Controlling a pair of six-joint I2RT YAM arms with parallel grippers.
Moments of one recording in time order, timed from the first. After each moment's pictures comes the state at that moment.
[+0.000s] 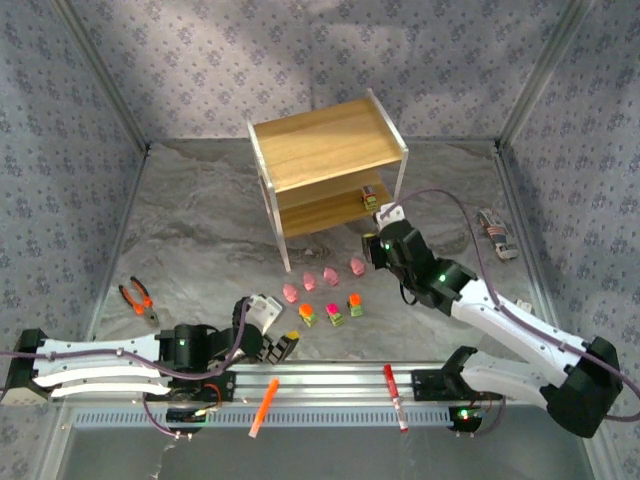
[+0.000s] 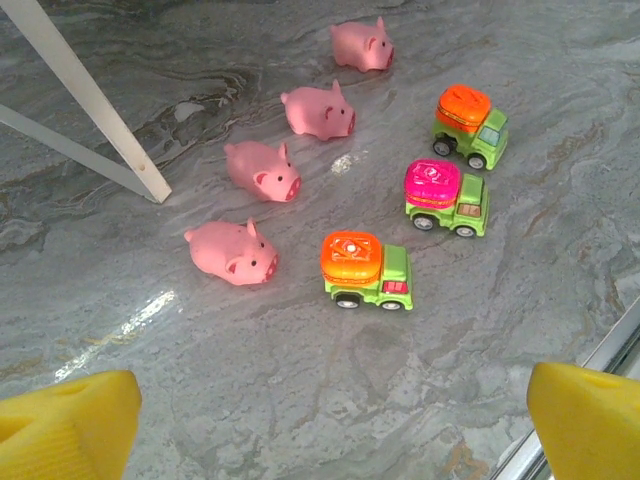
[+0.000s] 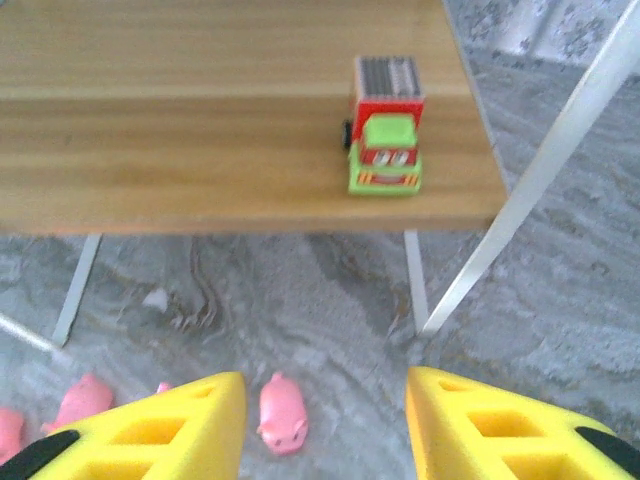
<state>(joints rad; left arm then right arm) -1.46 0.63 0.39 -0.49 -0.59 -0.46 0.79 1.02 0.81 -0.38 0.41 0.26</state>
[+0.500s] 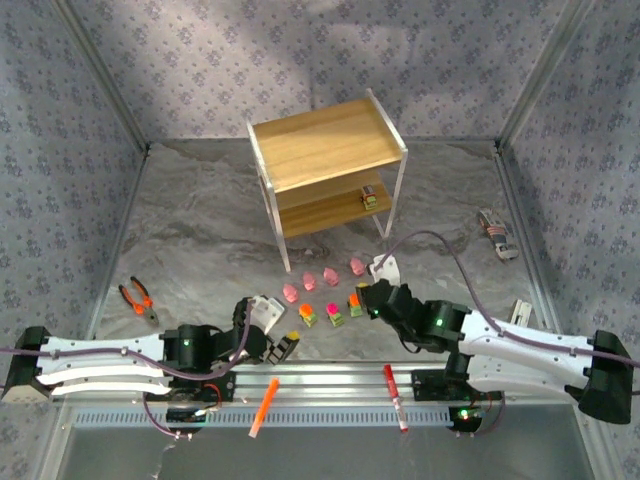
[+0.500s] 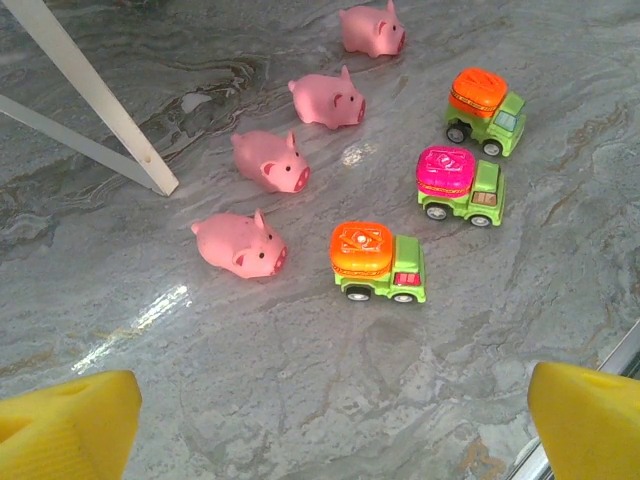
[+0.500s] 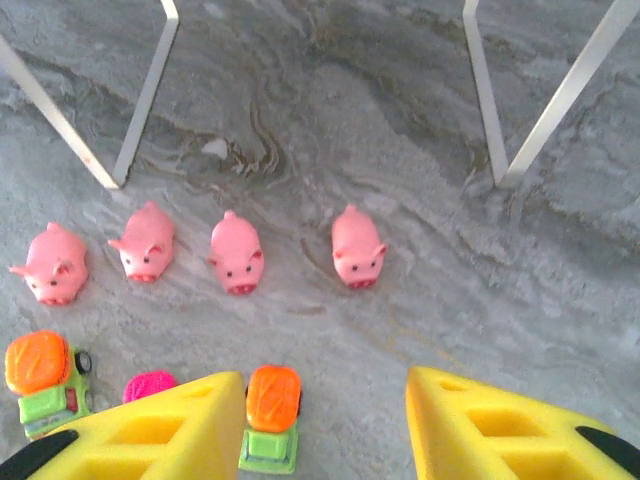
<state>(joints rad) -1.47 0.67 0.39 -0.49 -0.60 -0.47 1.15 0.90 0.57 -0.44 0.60 0.55</state>
